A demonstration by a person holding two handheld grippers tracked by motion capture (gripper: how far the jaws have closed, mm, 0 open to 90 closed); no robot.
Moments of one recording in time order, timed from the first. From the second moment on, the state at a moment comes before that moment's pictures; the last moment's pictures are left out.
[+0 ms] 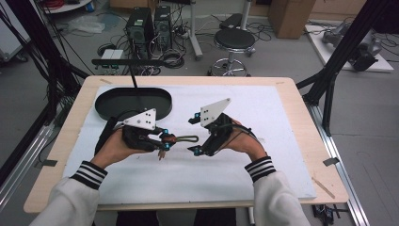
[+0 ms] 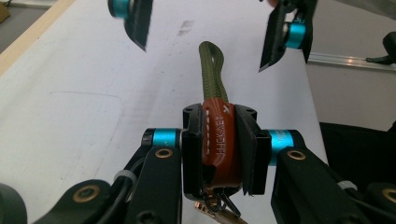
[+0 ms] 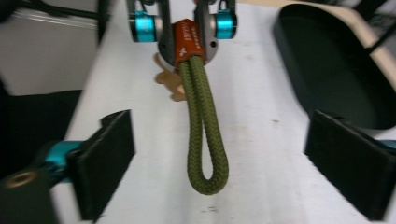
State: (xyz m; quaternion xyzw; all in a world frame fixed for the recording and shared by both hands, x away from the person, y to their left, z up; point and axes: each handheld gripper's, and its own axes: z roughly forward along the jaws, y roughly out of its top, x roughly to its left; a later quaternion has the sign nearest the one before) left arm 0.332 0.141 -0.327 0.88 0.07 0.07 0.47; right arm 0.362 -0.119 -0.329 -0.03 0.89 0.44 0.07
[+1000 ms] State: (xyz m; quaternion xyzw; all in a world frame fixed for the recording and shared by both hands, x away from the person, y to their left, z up) left arm 0.363 0.227 -0.314 0.79 0.23 0.22 0.53; right arm 0.310 -0.267 -0.375 0.23 0.72 0.61 0.21
